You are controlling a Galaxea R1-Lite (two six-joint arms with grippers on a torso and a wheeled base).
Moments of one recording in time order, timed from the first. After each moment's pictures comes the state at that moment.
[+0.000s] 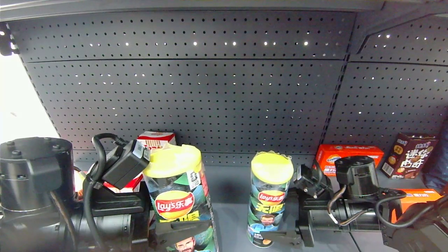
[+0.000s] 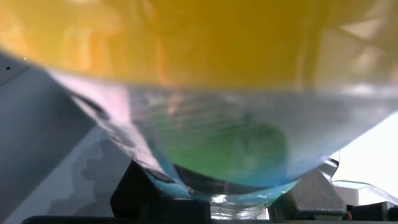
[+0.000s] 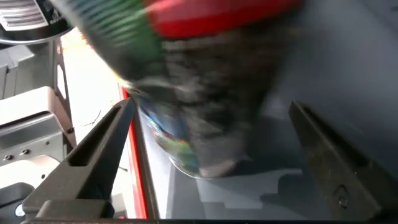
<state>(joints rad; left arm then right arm) -0.54 1.38 -0.52 -0.52 -0.64 -0.02 0.54 1.80 -0.54 -0.78 0.64 -0.26</state>
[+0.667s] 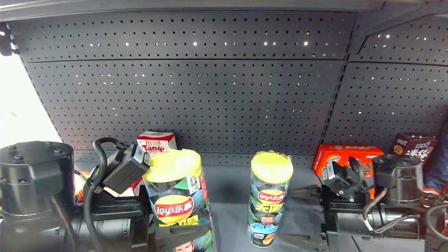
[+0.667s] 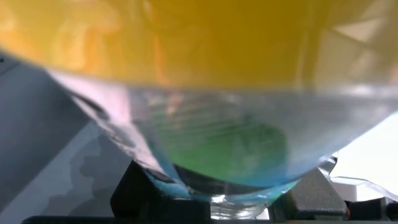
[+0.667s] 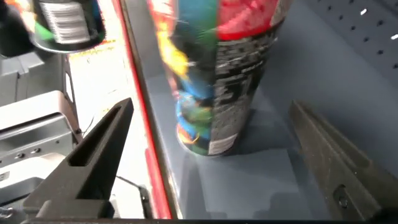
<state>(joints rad) -0.54 1.37 -0.50 -0.52 -0.64 -0.02 0.51 1.61 -0.44 -0.78 0.64 -0.26</state>
